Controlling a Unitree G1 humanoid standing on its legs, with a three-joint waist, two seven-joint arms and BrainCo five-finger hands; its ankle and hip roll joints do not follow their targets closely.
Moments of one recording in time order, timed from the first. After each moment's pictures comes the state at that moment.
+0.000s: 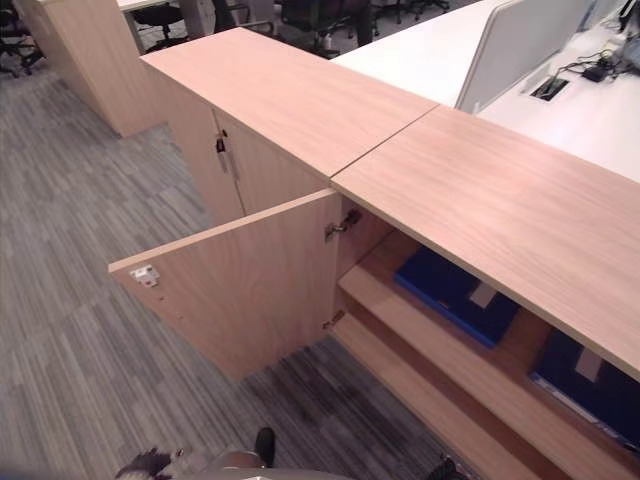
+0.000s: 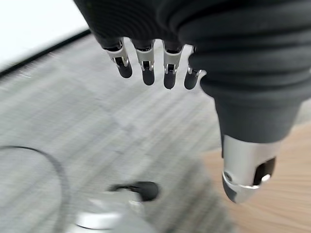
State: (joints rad) left arm -0.02 0.23 -0.07 1.23 -0.16 -0.01 0.21; right arm -0.02 -0.32 0.34 1.30 -0.25 0.07 -0.24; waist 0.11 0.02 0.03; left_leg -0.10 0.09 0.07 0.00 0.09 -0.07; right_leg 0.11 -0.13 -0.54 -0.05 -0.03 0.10
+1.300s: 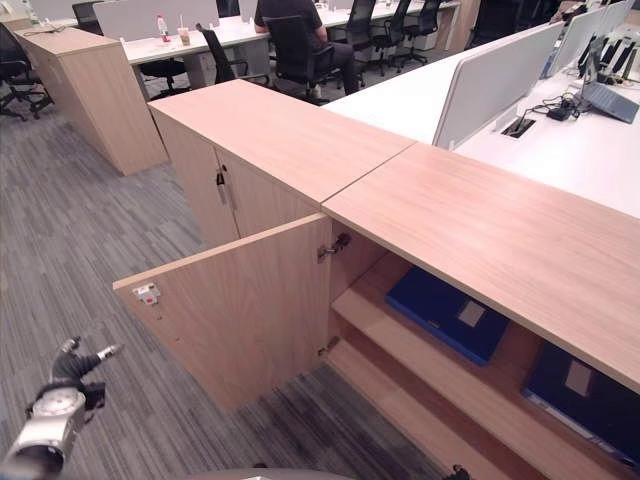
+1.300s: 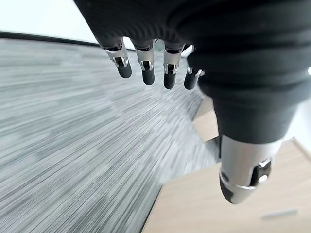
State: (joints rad) left arm -0.16 0.64 0.12 0.84 -0.17 0.03 0.25; right arm 0.03 -0.33 0.24 1.29 -0.21 0.07 -0.21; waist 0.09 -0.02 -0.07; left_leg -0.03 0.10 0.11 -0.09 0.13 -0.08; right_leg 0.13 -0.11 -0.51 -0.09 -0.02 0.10
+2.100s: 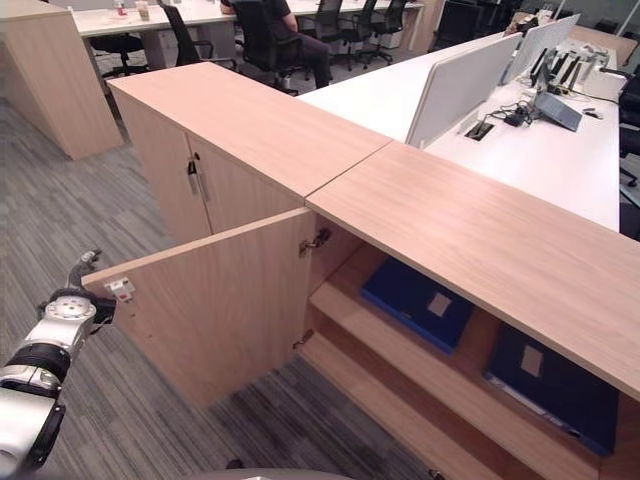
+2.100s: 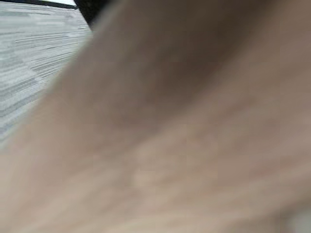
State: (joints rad) left arm -0.53 0.67 -0.24 0.99 -0.21 0.03 0.18; right arm 0.03 -0.27 0.32 1.29 -0.18 0.05 -0.21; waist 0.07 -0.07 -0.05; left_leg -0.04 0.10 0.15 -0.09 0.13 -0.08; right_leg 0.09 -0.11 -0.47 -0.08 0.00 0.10
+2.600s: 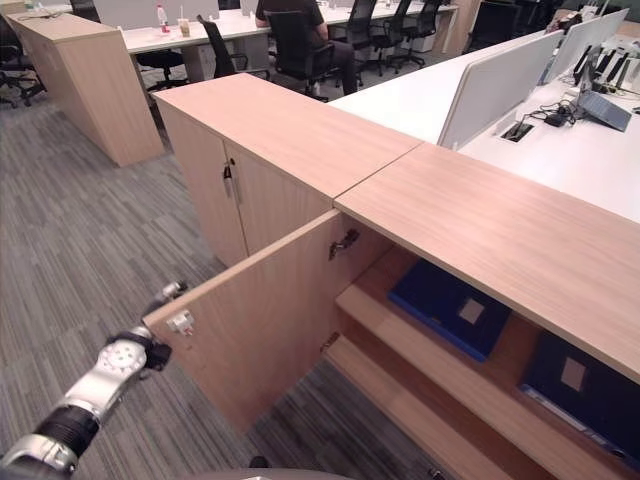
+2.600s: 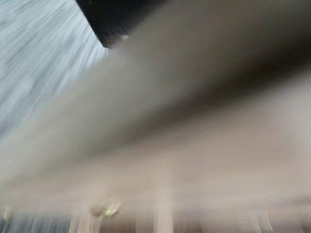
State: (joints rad) left arm -0.08 0.59 -0.49 0.37 -0.34 -0.01 -0.03; right arm 0.03 -0.27 0.34 1.29 -0.19 0.04 -0.21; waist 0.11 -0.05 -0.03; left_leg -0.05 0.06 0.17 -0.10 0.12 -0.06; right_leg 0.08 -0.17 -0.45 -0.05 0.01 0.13
